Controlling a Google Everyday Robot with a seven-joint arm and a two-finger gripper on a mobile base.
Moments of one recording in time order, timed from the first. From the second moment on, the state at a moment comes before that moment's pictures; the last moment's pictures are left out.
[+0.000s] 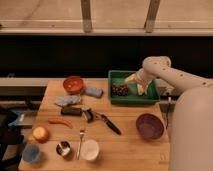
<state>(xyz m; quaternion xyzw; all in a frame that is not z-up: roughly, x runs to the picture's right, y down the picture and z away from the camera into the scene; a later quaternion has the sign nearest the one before) 0.213 -0.022 0.899 -0.17 0.09 0.84 0.51</state>
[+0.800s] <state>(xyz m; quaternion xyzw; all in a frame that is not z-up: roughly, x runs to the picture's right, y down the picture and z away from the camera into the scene) 0.182 -0.036 0.901 -0.17 0.08 0.82 0.55</state>
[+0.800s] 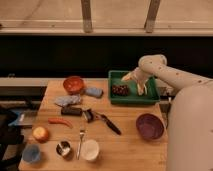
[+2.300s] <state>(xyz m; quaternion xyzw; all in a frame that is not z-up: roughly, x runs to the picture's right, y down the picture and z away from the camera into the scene) 0.140 0.000 0.992 -0.27 0.12 0.79 0.54</state>
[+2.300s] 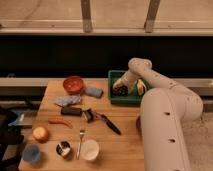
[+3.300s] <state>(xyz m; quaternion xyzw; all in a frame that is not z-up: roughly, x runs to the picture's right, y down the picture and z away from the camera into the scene) 0.127 -0.008 0.966 -0.29 0.08 0.75 0.59</state>
